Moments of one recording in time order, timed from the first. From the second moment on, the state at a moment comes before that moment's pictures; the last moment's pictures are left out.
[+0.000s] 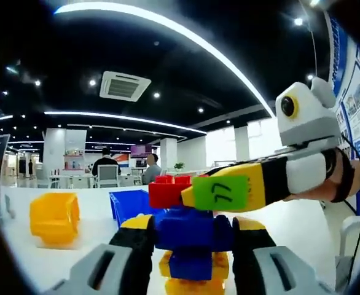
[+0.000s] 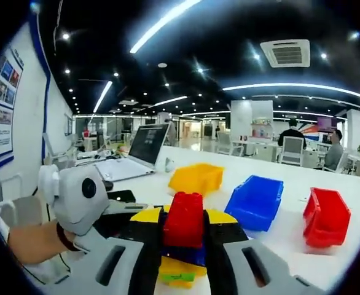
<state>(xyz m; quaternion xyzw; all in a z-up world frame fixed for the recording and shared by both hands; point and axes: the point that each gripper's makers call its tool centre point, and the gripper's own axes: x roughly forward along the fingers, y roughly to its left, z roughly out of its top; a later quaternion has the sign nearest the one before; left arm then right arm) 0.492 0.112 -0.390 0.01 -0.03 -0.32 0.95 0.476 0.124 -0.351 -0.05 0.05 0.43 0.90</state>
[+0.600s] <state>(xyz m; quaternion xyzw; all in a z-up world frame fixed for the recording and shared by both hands) 0.491 0.108 -0.392 0.04 -0.03 -0.32 0.95 0.478 0.120 -0.350 -0.03 0.07 0.43 0.90</state>
